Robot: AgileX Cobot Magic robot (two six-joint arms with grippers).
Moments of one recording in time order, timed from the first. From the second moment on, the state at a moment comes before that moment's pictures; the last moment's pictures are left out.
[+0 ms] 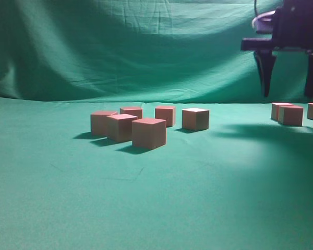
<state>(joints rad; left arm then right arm) -0.01 -0.01 0.02 -0.19 0.36 -0.08 0.16 2.06 -1.66 -0.01 1.07 0.25</state>
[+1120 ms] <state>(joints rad) -0.01 -0.01 0.02 -0.19 0.36 -0.08 0.17 2.13 -1.69 -0.11 1.12 0.27</state>
